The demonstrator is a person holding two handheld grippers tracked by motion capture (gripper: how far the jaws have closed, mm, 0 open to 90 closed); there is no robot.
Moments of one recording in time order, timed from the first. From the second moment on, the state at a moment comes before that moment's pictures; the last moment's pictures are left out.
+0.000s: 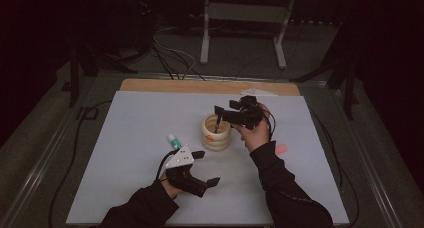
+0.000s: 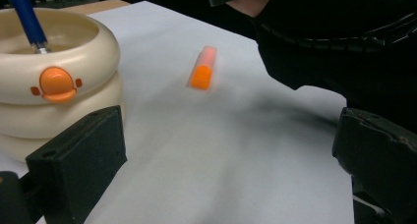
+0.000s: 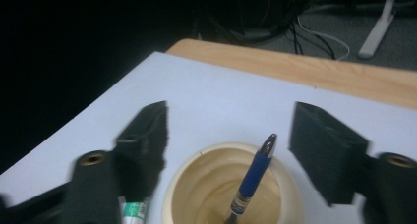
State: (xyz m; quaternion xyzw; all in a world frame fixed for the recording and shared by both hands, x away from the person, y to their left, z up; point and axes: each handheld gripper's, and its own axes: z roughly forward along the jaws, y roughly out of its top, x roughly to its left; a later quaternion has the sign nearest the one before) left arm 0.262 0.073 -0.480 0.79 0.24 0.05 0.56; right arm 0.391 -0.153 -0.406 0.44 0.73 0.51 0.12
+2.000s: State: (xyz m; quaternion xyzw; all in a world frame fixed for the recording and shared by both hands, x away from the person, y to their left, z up) left arm 0.313 -0.041 -0.486 0.83 0.18 0.03 0.53; right arm 0.330 -0.228 -0.361 0.38 0.70 0.60 0.11
